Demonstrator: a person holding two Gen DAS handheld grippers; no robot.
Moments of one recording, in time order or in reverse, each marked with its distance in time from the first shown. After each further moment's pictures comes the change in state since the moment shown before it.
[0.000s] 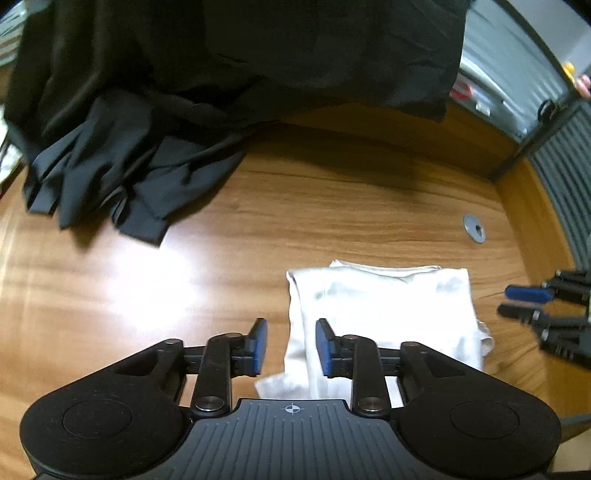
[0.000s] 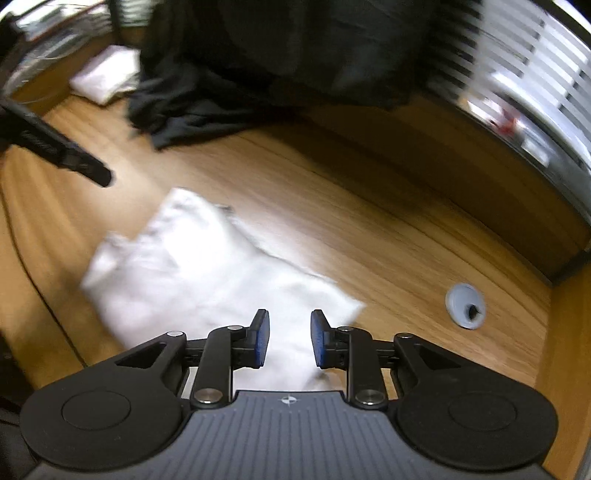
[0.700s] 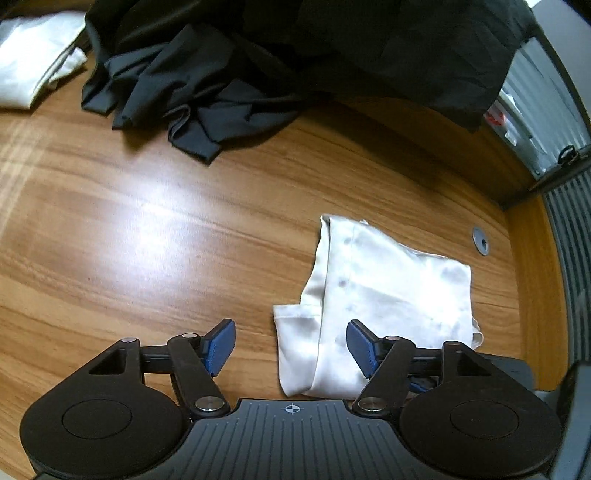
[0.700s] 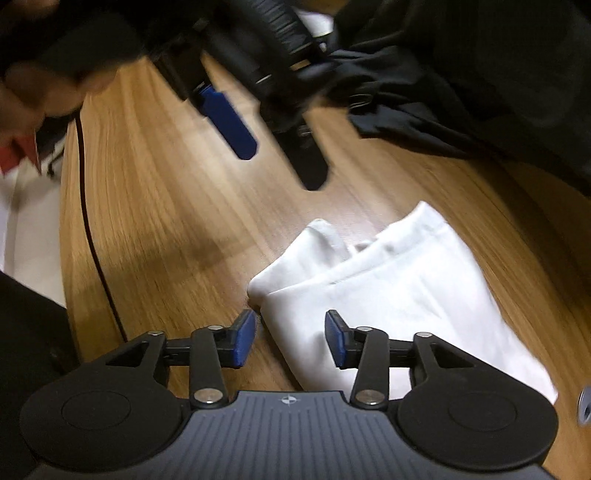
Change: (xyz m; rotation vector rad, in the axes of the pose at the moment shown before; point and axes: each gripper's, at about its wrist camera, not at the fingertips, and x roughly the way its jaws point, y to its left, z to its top) left arm -0.013 0.037 -0.052 -0.241 0.028 -0.046; right arm 0.060 0.183 0.004 -0.372 0.010 0.175
